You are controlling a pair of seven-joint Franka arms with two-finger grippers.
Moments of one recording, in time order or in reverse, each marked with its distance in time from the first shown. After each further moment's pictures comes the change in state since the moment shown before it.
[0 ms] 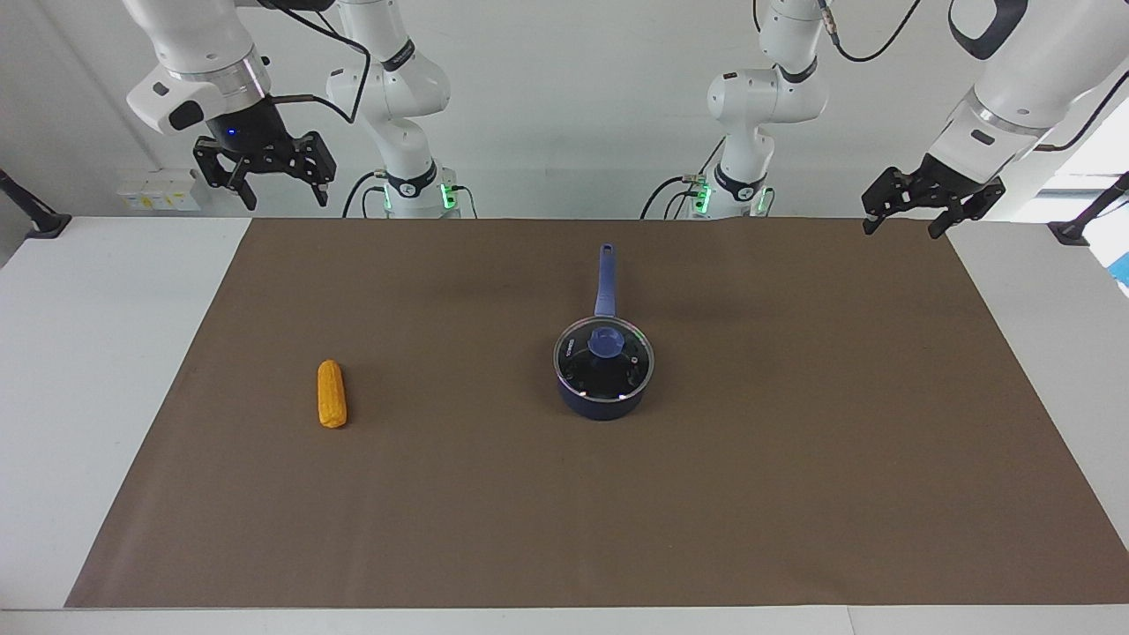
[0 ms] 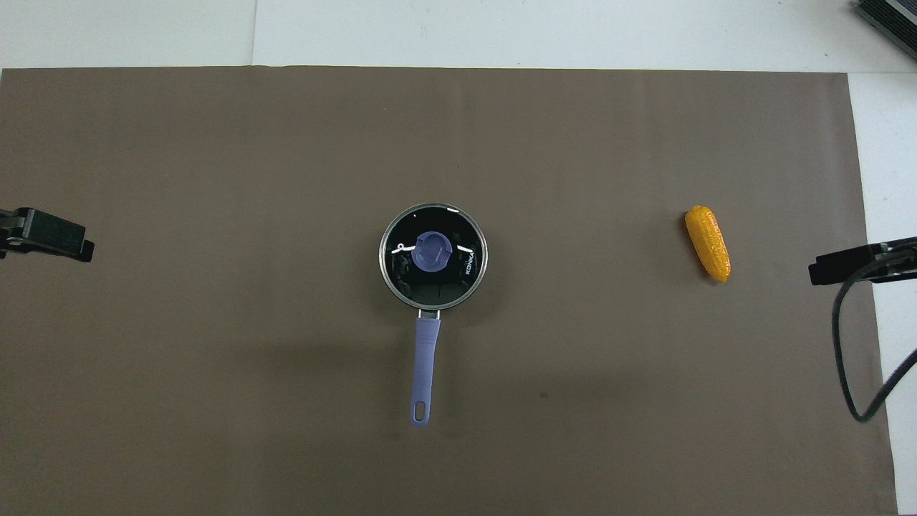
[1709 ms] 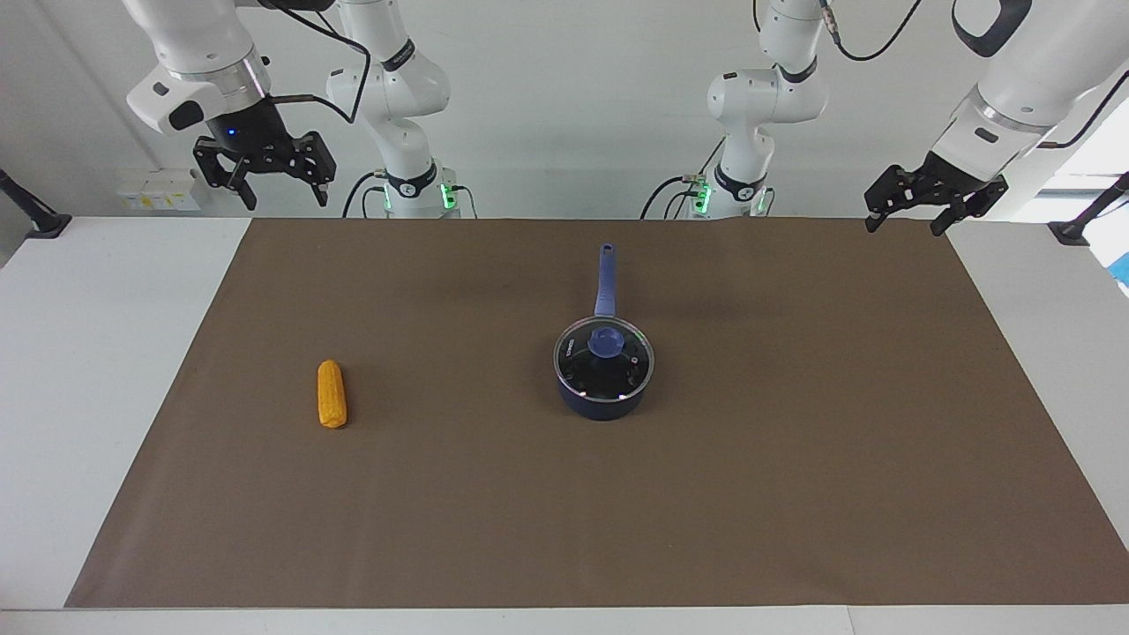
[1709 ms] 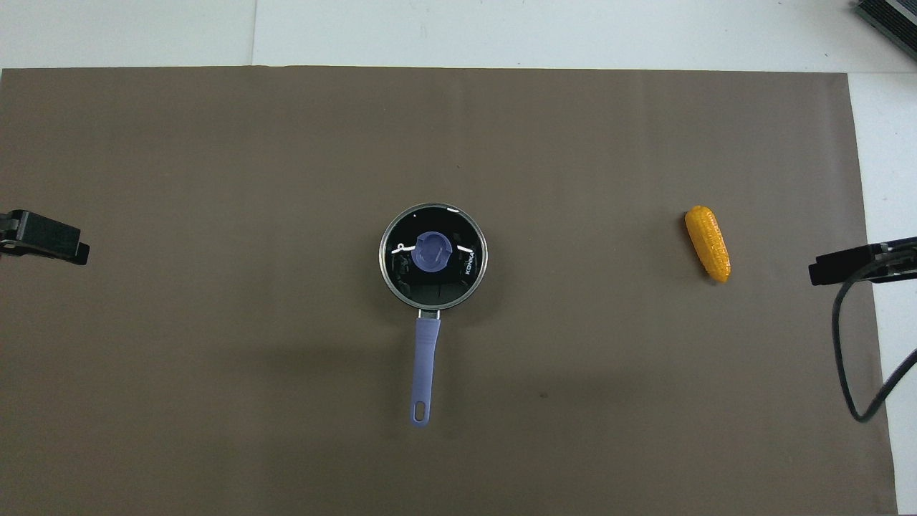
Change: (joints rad) left arm 0.001 -0.004 0.005 0.001 0.001 -0.011 0.001; right arm 0.000 0.000 0.000 0.000 0.000 0.000 0.000
